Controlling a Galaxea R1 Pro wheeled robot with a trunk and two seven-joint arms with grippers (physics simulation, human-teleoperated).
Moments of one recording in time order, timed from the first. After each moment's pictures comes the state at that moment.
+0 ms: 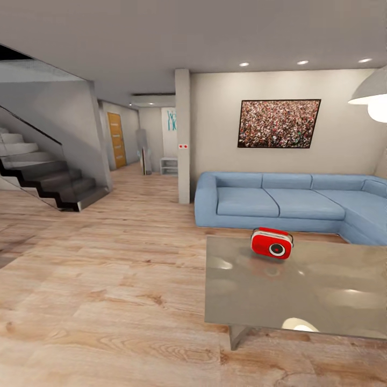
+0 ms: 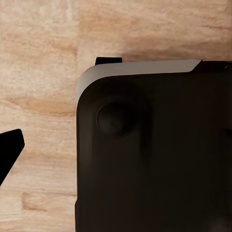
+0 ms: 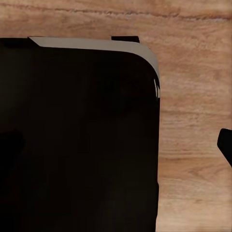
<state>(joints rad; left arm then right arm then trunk) 0.00 0.00 0.01 -0.04 0.00 -0.14 0.01 0.00 -0.01 0.00 -0.03 -0.01 -0.08 0.00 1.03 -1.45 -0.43</state>
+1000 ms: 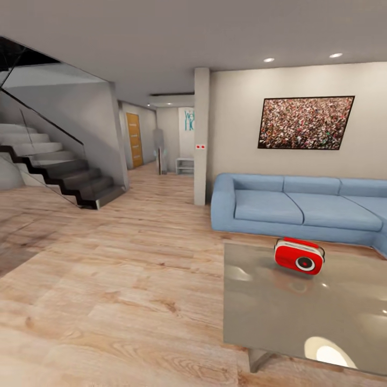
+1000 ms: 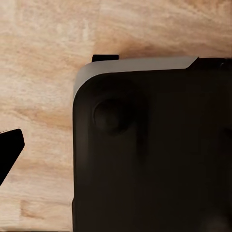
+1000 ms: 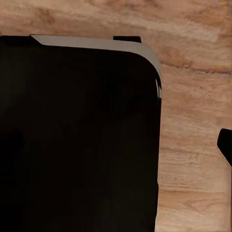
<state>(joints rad) 0.00 0.00 0.01 -0.04 0.01 -0.13 0.00 0.00 -0.01 0.00 -0.03 0.00 -0.08 0.00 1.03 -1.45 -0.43</state>
